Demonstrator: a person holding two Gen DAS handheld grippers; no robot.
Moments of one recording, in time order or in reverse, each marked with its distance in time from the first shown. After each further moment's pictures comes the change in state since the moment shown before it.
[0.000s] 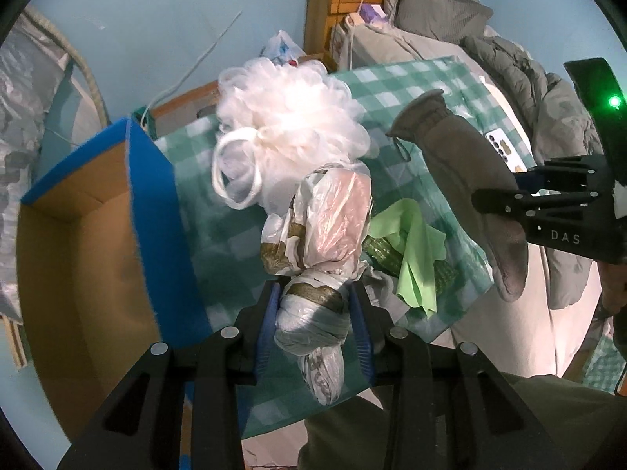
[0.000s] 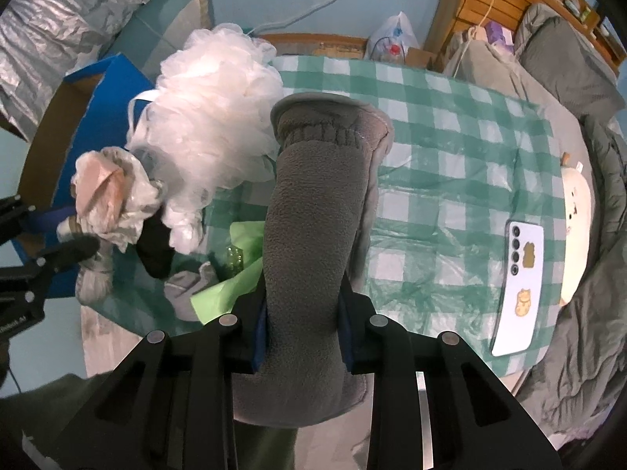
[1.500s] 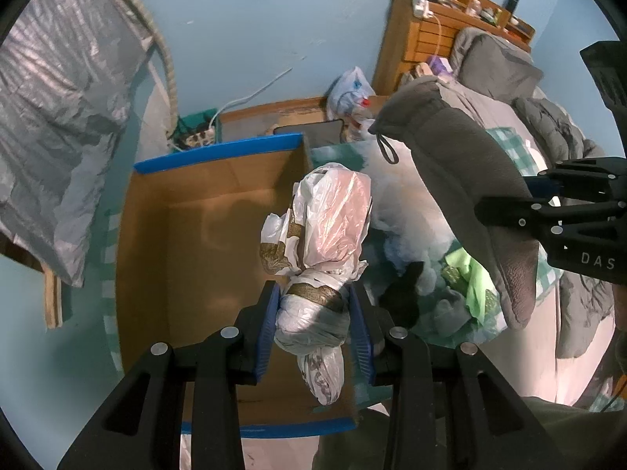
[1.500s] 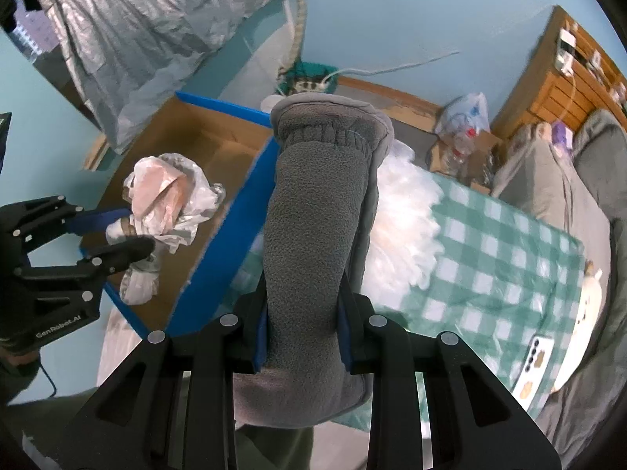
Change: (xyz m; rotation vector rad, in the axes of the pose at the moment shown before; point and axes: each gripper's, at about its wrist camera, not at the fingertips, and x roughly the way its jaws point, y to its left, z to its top) left arm -0.069 0.100 -0.024 -0.187 -0.113 0.114; right arm -0.054 0.145 0.078 -0.247 -0.105 0.111
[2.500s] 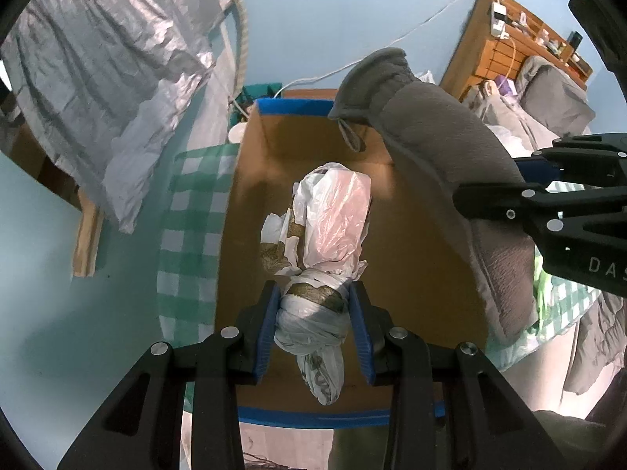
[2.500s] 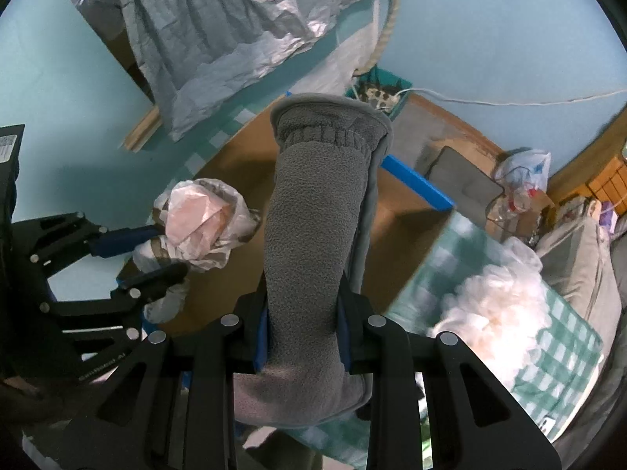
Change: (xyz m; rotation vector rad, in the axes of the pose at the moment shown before) left arm 0.013 0.116 -0.036 -0.177 0.036 0.099; right arm 0.062 0.135 0.078 -0.211 0.049 0.084
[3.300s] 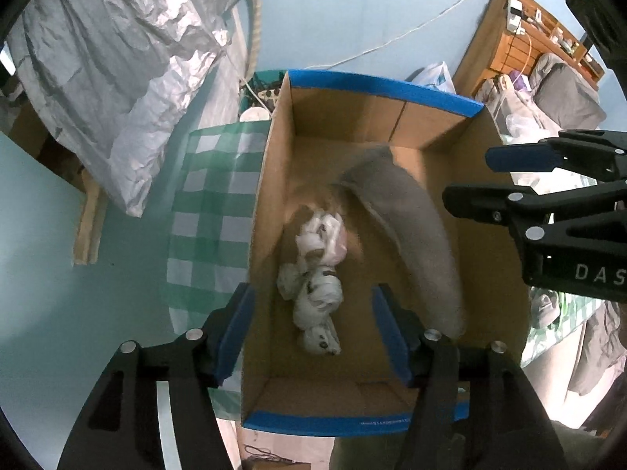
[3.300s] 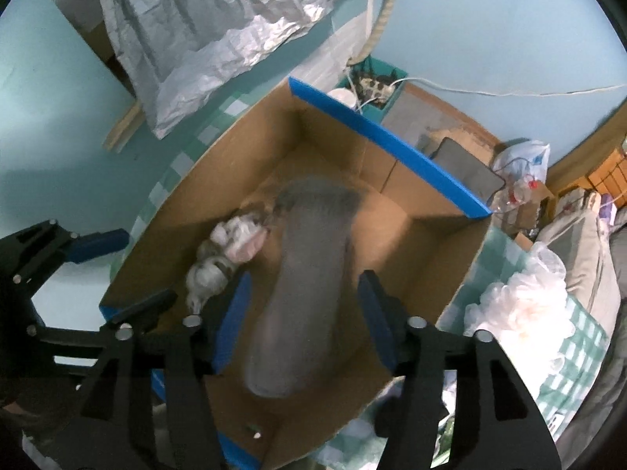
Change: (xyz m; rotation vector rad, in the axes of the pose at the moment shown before) left arm 0.016 0.023 -0.007 -0.018 0.038 0.016; right arm 0.037 0.014 0.012 0.033 0.024 -0.049
